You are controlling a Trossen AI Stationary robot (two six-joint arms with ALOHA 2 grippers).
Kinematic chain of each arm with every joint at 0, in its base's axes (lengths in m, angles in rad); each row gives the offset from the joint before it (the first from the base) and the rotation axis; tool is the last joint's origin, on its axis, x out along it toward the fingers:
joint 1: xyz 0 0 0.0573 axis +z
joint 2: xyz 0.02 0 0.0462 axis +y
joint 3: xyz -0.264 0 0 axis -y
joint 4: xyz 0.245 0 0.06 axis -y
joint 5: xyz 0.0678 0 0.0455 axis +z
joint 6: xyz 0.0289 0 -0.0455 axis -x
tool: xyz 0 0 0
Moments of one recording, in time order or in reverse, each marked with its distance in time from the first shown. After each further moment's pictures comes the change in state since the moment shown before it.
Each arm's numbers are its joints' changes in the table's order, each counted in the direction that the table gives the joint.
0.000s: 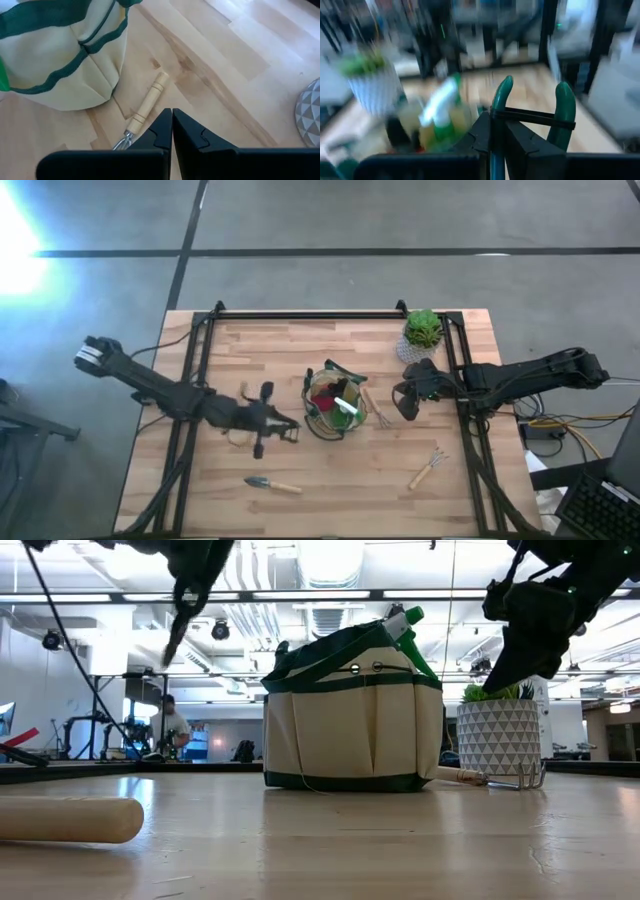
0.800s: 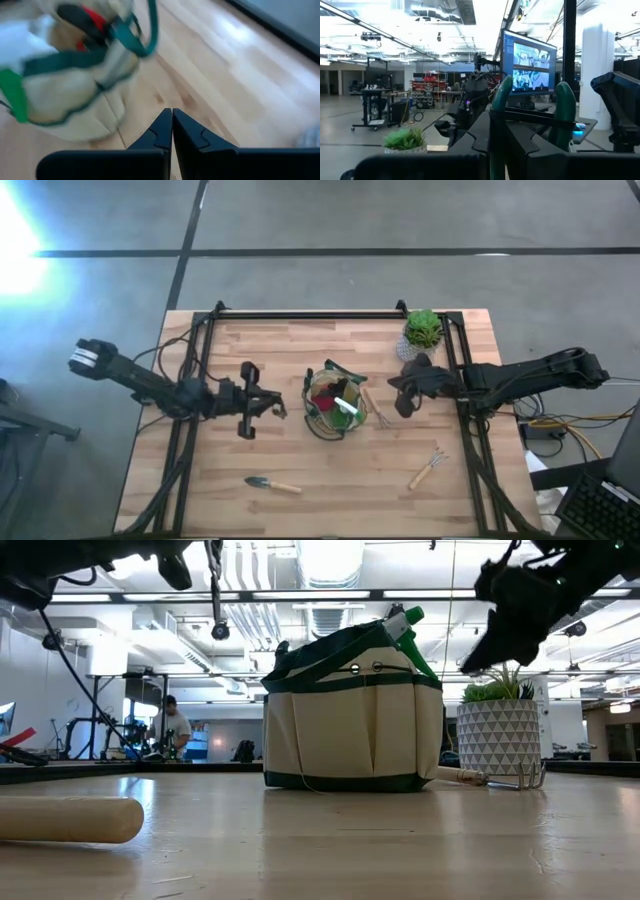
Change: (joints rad) left arm 0.095 -0.063 -0.301 0.800 -0.001 -0.083; right arm 0.000 0.000 -0.001 0.153 -0.057 0.126
